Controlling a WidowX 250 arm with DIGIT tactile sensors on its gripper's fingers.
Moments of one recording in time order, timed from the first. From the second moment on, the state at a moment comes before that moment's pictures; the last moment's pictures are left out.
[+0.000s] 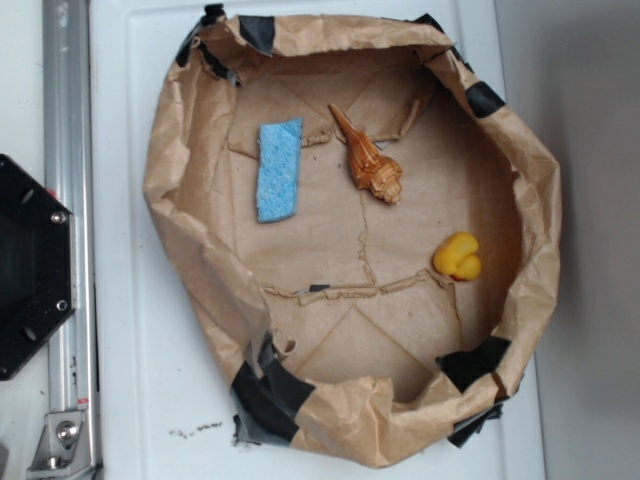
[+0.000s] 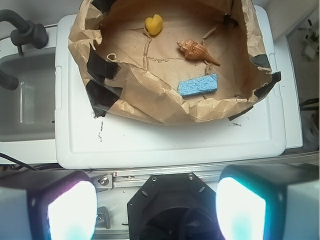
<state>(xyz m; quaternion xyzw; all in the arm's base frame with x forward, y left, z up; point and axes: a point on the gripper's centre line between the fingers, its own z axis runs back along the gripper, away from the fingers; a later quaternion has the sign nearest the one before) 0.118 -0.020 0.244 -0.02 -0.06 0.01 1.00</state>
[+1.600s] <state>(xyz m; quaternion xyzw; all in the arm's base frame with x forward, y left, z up) 0.226 0.033 0.109 0.00 0.02 0.43 0.90</state>
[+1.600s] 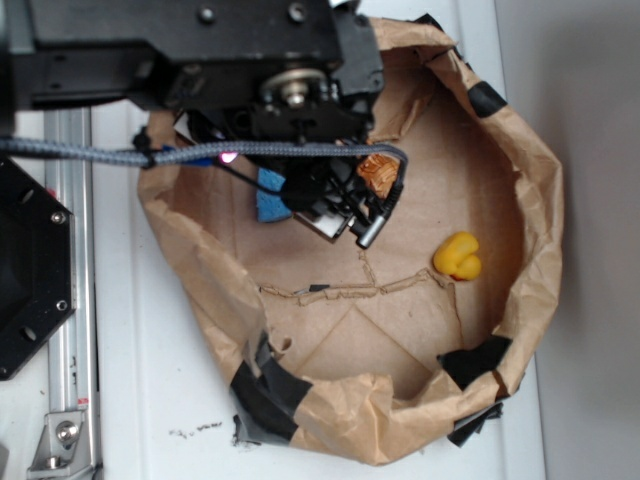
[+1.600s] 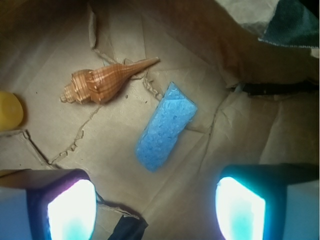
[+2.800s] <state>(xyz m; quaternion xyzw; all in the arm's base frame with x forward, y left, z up) 0.252 0.033 0.083 0.01 -0.03 0.43 0.90</state>
